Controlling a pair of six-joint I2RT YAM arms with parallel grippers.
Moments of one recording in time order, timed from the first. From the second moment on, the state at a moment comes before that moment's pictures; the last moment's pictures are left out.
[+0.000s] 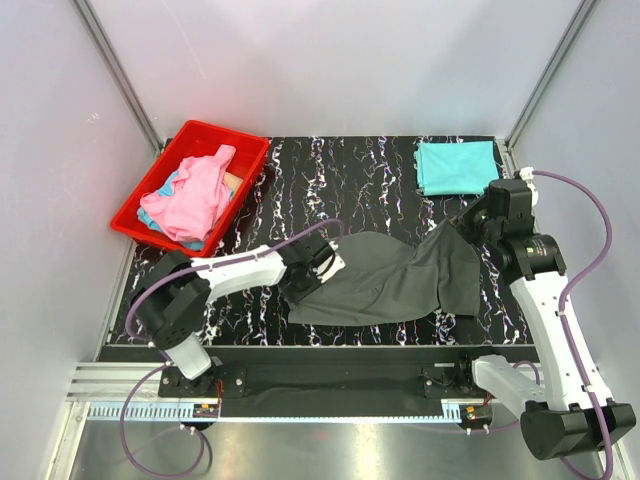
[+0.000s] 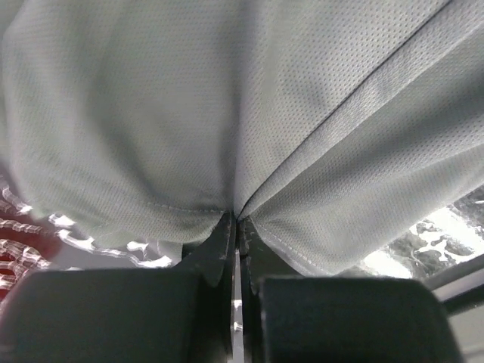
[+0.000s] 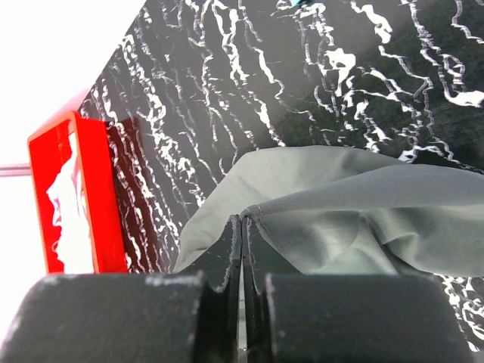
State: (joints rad) left arm -0.86 1.66 1.00 -0.67 -0.07 0.11; right arm 0.13 0.98 1.13 -0.75 0.09 0.88
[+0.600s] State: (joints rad) left arm -0.86 1.46 1.18 -0.83 -0.08 0.06; right arm 0.12 0.93 1.29 -0.81 0.17 0.88
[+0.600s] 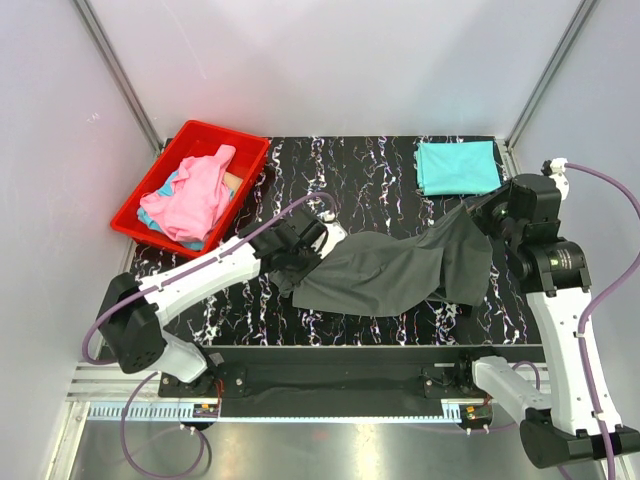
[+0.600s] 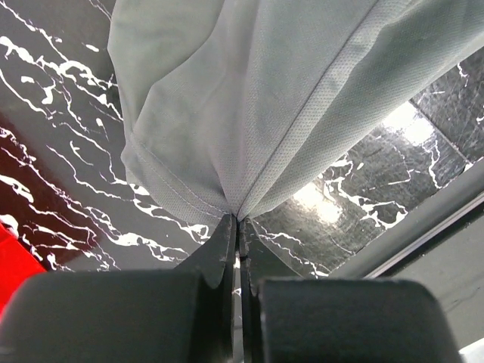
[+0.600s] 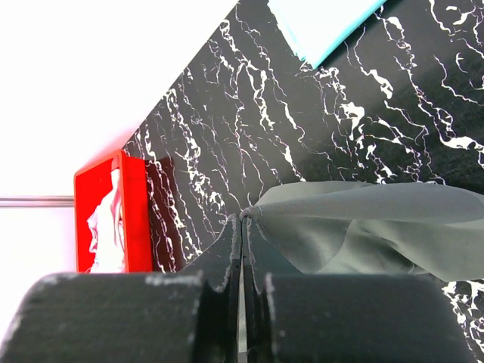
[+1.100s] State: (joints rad) left arm -0.86 1.52 1.11 -0.80 -0.03 0.05; right arm 0.12 0.94 1.30 -0.81 0.16 0.88
